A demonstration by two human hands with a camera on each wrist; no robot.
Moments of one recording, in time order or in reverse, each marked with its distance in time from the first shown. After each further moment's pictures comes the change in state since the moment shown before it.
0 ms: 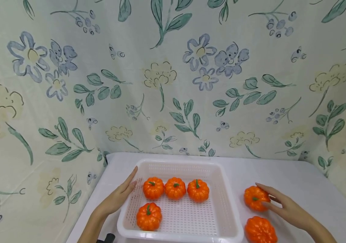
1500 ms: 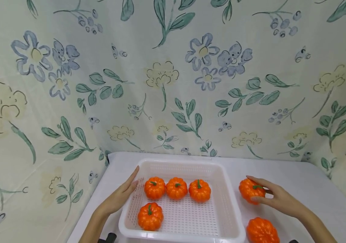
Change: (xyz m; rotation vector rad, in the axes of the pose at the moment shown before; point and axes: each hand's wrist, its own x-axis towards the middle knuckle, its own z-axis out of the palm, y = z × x) left_hand 0.002 0.000 -0.002 0.000 -0.010 0.011; right_hand 0.030 -0.028 -0.006 0.005 0.014 -0.108
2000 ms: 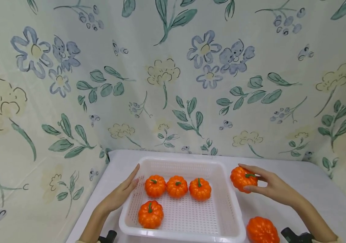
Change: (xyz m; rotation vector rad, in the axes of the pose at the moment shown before) left_hand -0.002 0.001 0.001 0.004 0.017 -0.018; right_hand 0.014 -0.052 -0.012 -0.029 0.101 -0.159
